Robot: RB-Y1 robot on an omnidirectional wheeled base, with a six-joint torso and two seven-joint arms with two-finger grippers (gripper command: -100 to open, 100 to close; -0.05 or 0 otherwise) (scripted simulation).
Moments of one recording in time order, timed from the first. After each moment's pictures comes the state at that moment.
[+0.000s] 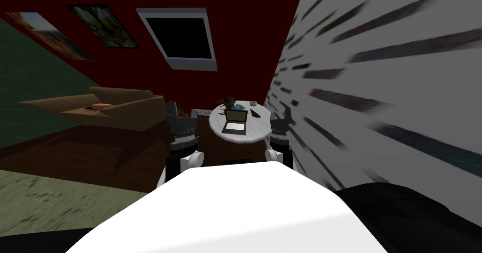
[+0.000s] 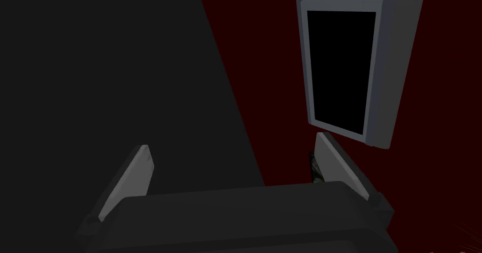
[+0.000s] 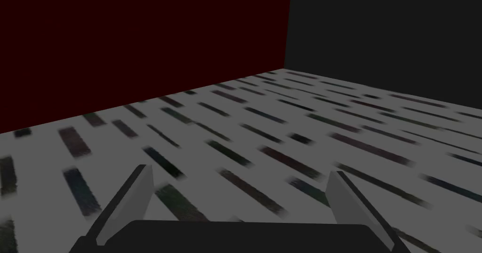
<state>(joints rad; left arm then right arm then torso) 0.46 0.02 -0.05 -2.38 0.02 -0.44 -0.04 0.51 0.03 0.07 -2.34 -0.06 -0.46 0.05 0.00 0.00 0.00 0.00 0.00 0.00</state>
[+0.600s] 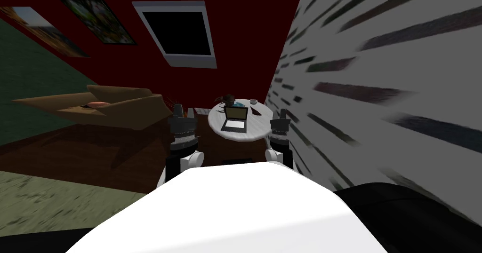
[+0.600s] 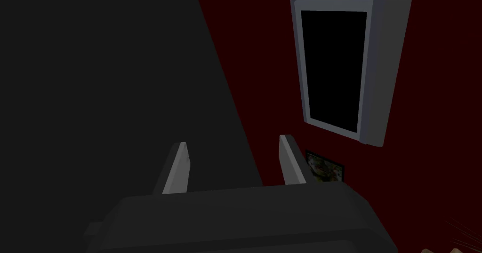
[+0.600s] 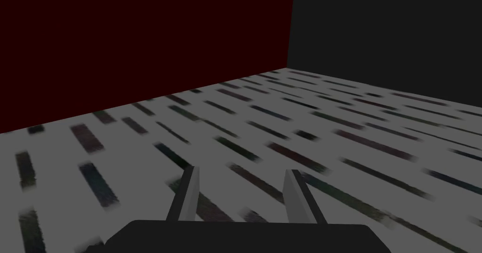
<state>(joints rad) 0.46 0.02 -0.05 -2.38 0.02 -0.44 -0.04 0.51 0.03 0.07 -2.34 -0.06 -0.46 0.05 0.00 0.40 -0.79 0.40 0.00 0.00</state>
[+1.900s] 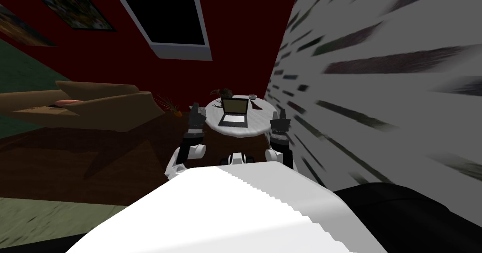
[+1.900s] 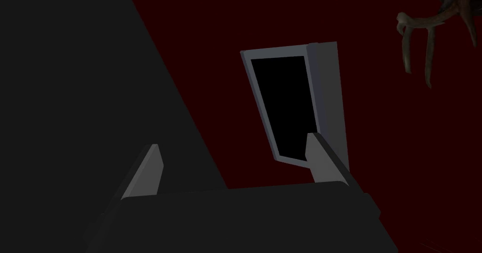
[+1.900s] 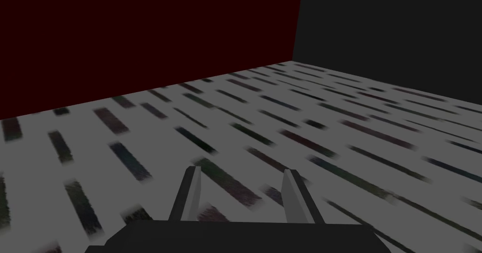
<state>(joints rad) 0.28 0.13 -0.03 -2.20 -0.03 -0.30 -0.04 0.51 0.03 0.07 -2.34 -0.06 -0.46 0.05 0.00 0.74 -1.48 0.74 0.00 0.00</state>
